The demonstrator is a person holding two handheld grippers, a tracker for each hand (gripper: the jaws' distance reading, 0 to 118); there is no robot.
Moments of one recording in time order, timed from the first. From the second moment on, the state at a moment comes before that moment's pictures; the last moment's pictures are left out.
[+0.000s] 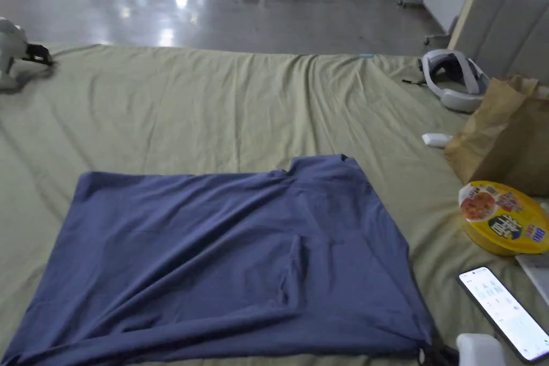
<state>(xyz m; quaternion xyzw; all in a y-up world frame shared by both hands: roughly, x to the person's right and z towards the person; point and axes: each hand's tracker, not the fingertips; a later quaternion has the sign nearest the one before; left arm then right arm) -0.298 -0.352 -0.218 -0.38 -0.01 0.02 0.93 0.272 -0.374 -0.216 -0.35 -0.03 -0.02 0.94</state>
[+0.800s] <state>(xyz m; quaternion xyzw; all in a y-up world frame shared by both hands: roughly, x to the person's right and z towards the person) -0.323 -0.319 -0.468 -0.40 -0.01 0.05 0.92 0.280 -0.348 -0.459 -0.42 -0.05 -0.06 0.91</state>
